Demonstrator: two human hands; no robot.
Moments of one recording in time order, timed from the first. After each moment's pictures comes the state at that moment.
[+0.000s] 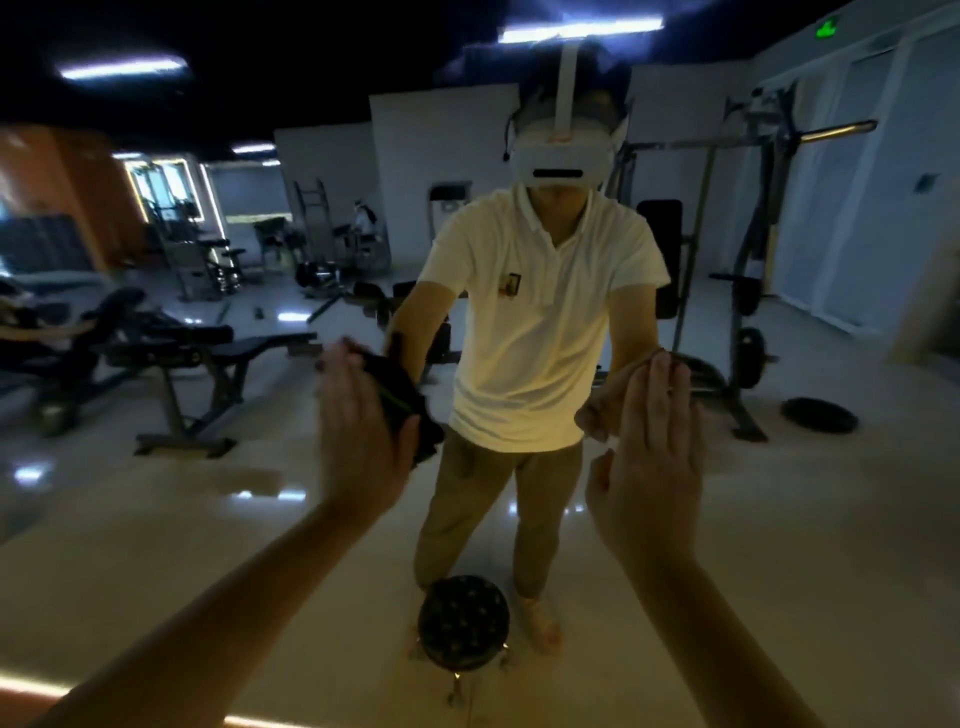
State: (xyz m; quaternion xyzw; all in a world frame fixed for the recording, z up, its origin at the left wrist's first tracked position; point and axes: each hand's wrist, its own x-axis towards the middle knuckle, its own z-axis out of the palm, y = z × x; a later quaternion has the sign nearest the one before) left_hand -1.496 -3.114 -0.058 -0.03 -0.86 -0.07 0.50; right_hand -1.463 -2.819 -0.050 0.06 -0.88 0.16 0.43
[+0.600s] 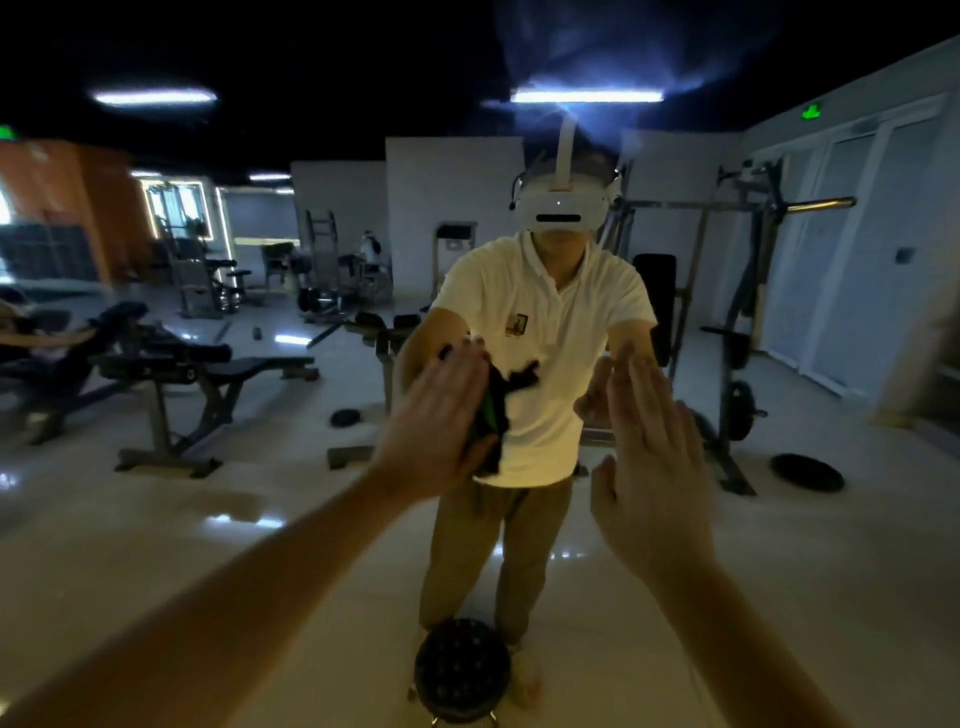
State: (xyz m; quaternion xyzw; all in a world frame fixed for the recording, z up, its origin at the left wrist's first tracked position) left_hand -1.514 -3.063 0.005 -0.20 -0.84 0.07 0.50; right_hand -1.447 -2.807 0.012 0.17 -0.88 0.14 0.42
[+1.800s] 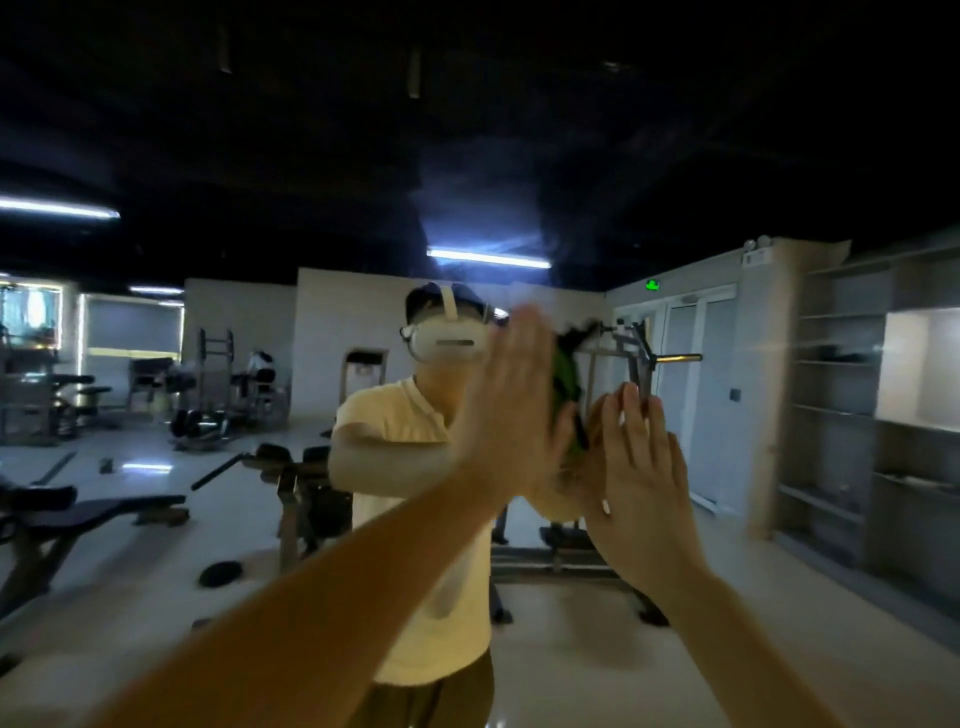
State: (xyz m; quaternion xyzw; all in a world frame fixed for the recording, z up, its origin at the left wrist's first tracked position) left_hand -1.527 -3.018 0.208 -0.22 -0.77 -0.04 0.60; right_hand -1.490 -2.855 0.144 0.07 -0.89 0.04 0.45
